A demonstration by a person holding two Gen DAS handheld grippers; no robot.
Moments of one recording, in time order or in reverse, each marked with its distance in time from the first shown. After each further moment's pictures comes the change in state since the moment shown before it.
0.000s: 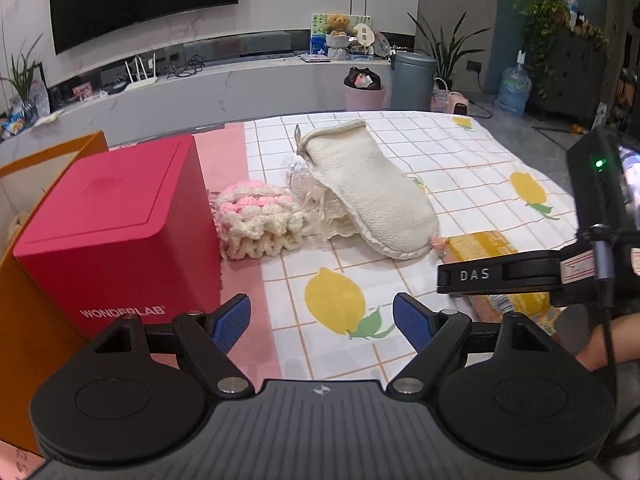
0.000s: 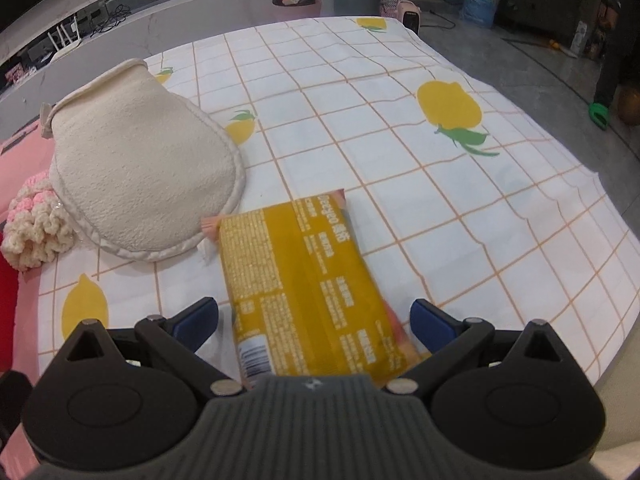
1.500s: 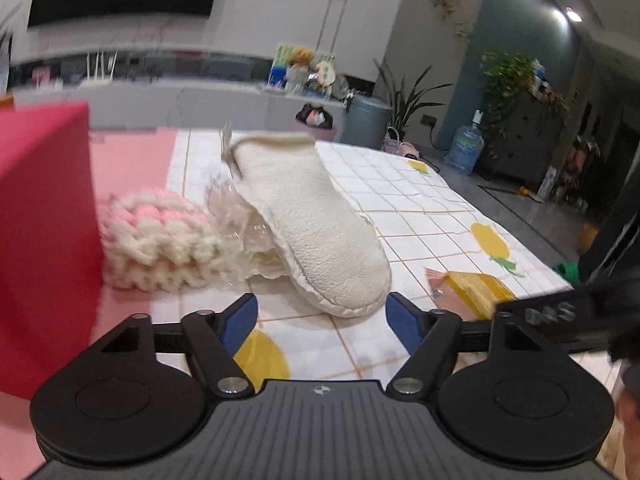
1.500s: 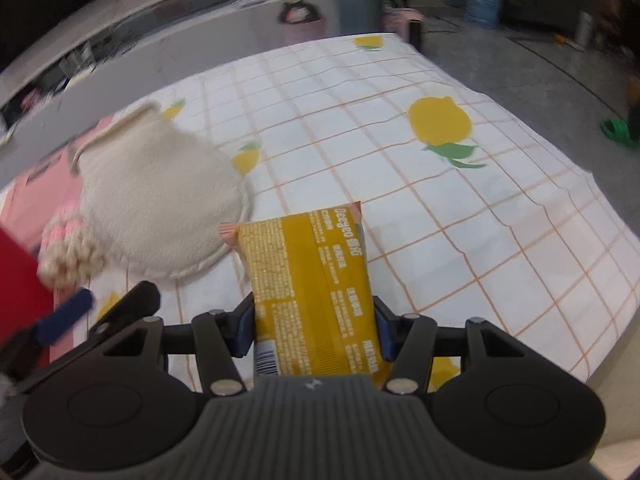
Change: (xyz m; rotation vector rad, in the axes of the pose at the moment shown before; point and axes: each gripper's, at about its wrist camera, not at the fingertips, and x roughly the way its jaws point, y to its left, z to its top) left arm 0.081 -0.009 0.001 -0.132 -0.129 -0.226; right arm -0.029 -0.024 0.003 0.084 -0.046 0.079
